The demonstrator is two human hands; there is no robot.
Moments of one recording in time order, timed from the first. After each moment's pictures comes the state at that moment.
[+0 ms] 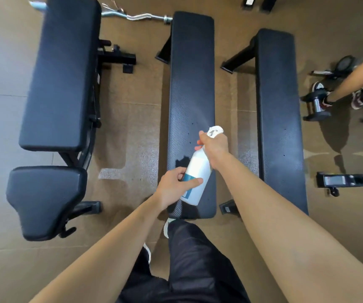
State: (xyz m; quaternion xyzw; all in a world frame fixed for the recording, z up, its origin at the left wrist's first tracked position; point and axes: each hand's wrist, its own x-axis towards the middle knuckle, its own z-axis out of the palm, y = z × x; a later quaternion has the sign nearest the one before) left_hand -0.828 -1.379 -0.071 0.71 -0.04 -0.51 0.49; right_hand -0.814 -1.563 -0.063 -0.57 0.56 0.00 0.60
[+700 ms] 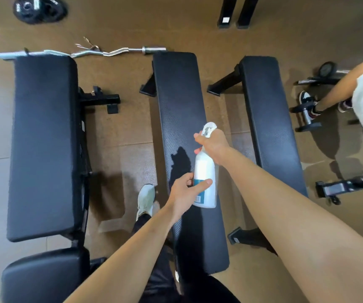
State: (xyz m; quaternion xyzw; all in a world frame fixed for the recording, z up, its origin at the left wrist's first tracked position) left_hand -0.621 -1.522 -0.068 0.65 -0.01 -0.56 0.52; right_hand -0.590 -1.702 -0.045 -0.63 0.52 0.03 0.57
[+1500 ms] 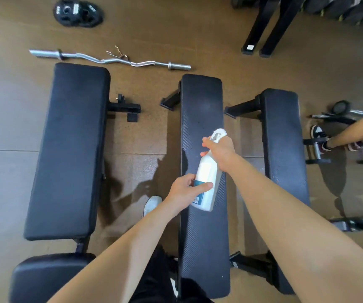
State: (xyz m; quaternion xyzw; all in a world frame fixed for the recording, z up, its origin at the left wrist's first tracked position) left_hand -0.495 -1.506 -0.038 0.68 -0.03 -0.55 0.49; right_hand -0.472 -1.683 -0.020 -0.63 0.57 0.05 0.53
